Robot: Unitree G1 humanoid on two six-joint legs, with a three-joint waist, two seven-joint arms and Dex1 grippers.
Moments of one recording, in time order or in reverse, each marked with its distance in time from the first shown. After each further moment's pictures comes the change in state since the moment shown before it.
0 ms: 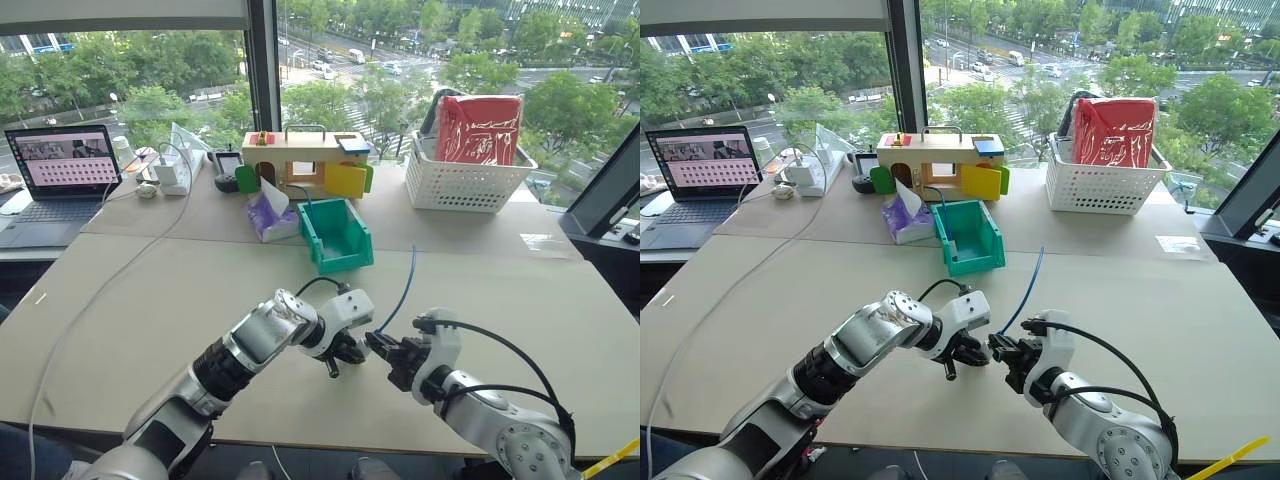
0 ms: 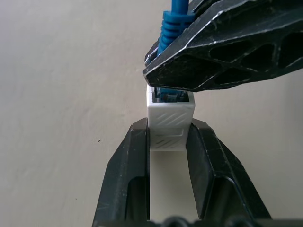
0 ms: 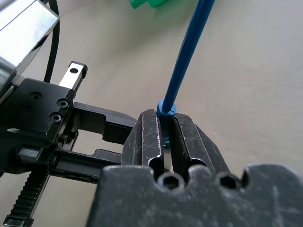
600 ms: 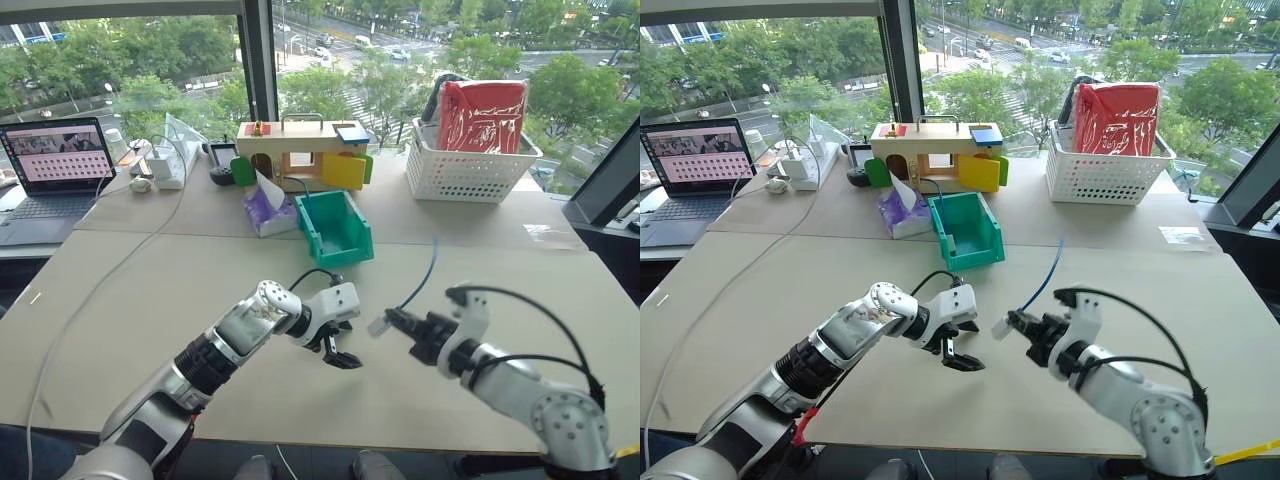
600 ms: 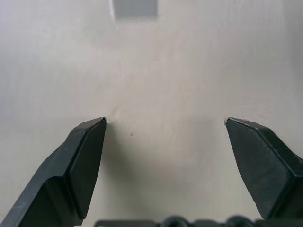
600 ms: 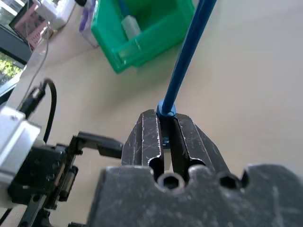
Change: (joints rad) left arm 0.038 0.116 0.077 0.126 -0.011 -0.373 -0.131; right arm -0.305 -0.180 -0.269 0.123 0.329 0.092 -0.086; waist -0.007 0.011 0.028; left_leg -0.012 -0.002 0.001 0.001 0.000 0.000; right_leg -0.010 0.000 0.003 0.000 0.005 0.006
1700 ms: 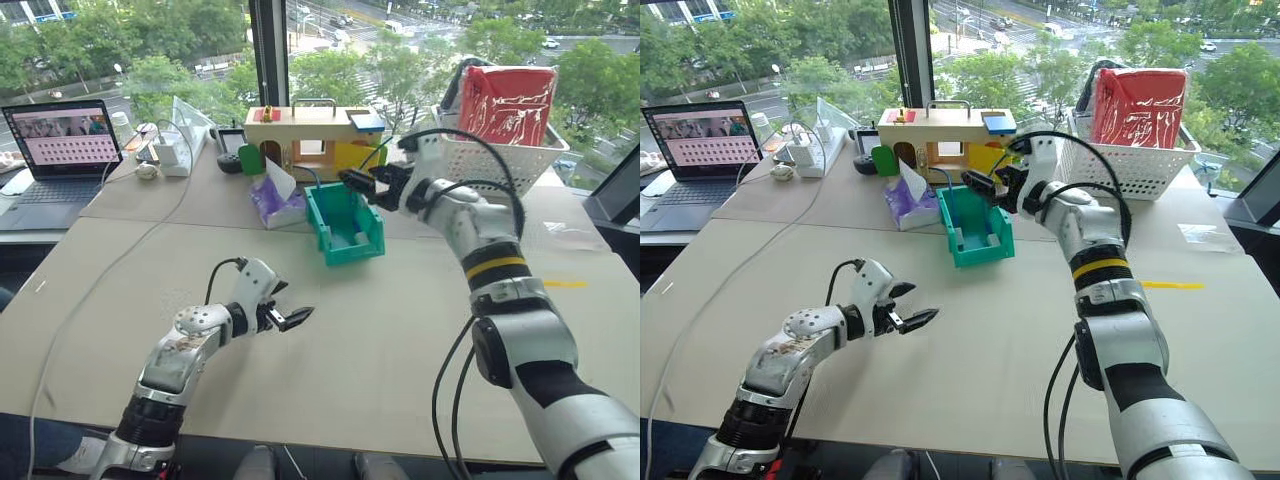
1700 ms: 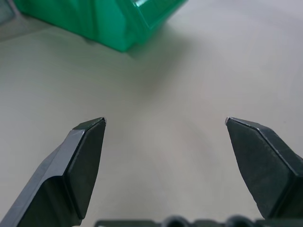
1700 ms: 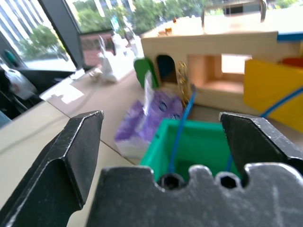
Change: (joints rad) left arm 0.371 -0.035 0.585 -0.167 -0.132 -0.190 0.313; right arm -0.828 0.102 0.095 0.872 -0.806 -0.301 0.886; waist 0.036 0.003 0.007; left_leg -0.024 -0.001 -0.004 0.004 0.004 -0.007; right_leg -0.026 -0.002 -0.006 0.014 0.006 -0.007
